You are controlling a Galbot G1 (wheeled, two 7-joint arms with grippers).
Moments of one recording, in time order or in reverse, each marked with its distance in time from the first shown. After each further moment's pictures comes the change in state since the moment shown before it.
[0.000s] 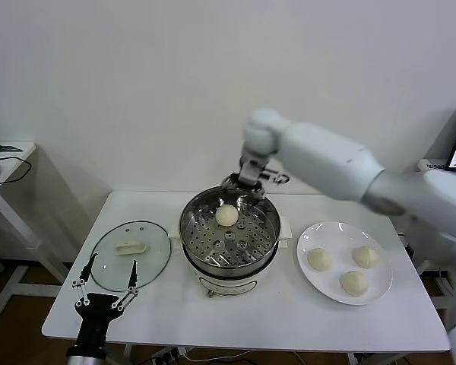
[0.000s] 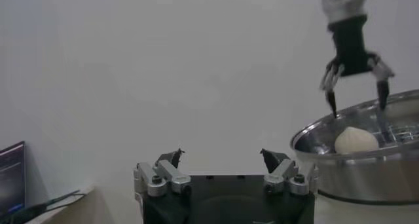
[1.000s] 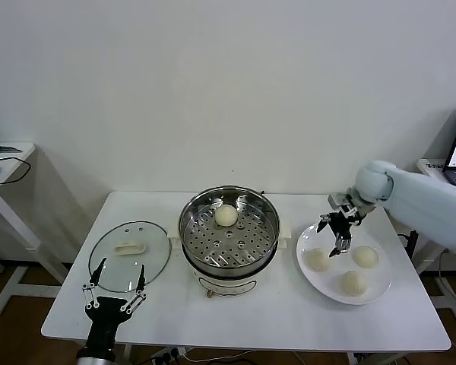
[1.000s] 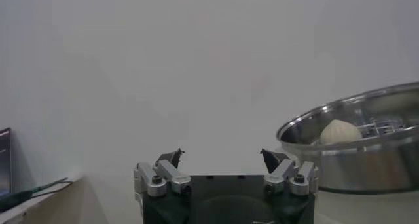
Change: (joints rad) left arm -0.005 -0.006 0.043 0.028 0.011 0.022 -0.012; right arm -0.244 -0.273 -0.180 0.051 0.178 -0.327 0.212
